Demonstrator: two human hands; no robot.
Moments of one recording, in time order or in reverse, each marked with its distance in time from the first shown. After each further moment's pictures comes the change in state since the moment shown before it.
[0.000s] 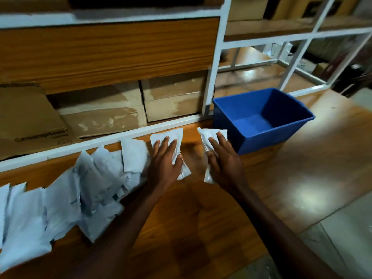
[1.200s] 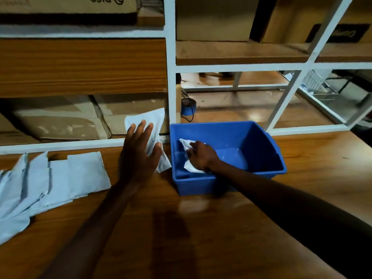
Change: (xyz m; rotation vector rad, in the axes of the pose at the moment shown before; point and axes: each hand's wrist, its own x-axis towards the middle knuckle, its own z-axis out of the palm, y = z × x) left_hand 0.116 0.181 0.058 0.200 0.343 -0.140; right_hand 0.213 0.167 -0.075 -0.241 -0.519 -0.116
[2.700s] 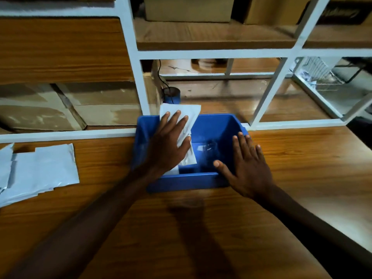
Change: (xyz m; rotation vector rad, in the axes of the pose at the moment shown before) left_hand 0.026 0.120 0.102 -0.047 -0.198 0.240; right_hand -0.111 0.154 -0.077 -0.264 0.141 0.027
